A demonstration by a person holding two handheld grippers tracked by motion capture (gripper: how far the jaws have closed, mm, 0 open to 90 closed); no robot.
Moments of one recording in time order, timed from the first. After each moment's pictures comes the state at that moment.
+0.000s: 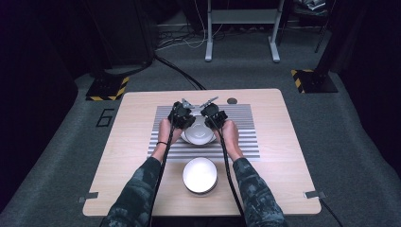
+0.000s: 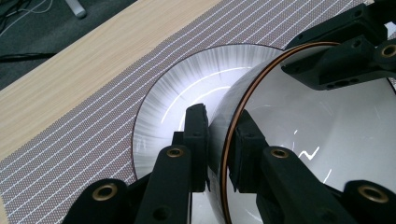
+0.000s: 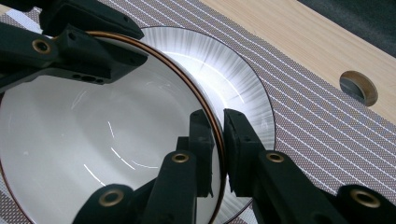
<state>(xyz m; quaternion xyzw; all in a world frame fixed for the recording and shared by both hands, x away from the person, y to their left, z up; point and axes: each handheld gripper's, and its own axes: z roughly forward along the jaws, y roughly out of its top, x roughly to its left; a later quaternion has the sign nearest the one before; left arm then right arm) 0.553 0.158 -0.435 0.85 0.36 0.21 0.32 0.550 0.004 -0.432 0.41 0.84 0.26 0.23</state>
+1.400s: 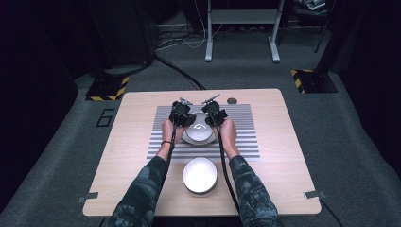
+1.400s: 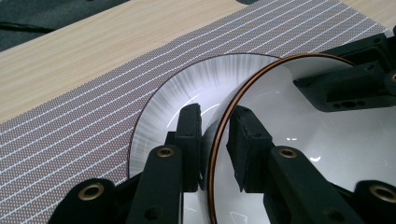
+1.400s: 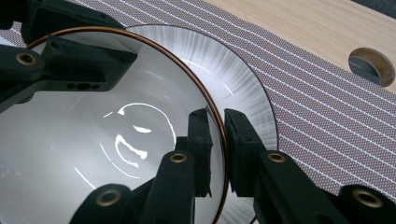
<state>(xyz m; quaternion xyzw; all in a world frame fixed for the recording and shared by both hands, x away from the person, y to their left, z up) 0.571 0.160 -0.451 0.81 0.43 0.19 0.34 0.571 0.005 -0.444 0.47 0.82 0.26 0.20</state>
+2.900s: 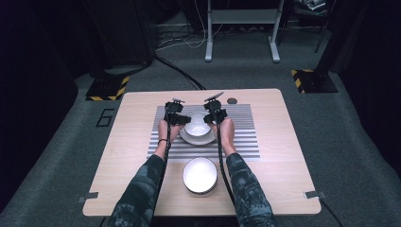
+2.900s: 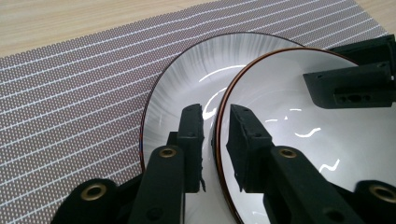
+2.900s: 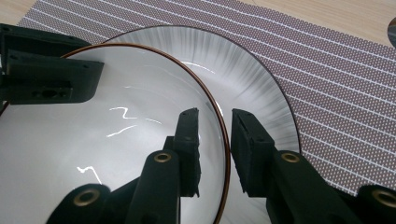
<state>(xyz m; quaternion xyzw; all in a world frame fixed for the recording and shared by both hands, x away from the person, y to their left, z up) 0.585 0.185 -0.459 0.79 0.50 0.11 0.34 0.591 0.000 -0.456 0.52 0.80 0.28 0.13</state>
